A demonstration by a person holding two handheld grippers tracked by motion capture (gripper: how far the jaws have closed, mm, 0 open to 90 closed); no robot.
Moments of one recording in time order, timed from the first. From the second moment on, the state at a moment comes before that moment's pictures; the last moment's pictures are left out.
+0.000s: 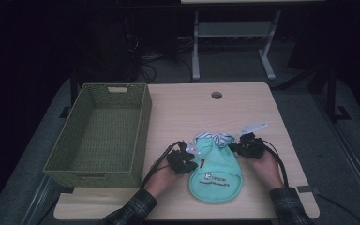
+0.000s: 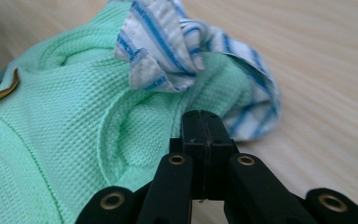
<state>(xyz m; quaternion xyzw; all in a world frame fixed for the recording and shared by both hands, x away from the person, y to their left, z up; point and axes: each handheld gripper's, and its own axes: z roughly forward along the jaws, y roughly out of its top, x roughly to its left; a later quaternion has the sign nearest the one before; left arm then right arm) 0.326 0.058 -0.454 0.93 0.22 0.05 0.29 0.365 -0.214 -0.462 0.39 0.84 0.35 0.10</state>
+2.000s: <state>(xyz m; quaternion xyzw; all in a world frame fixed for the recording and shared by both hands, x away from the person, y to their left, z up) 0.384 0.066 -0.417 0.89 0.28 0.06 0.36 0.373 -0.247 -0.431 0.40 0.82 0.41 0.08</state>
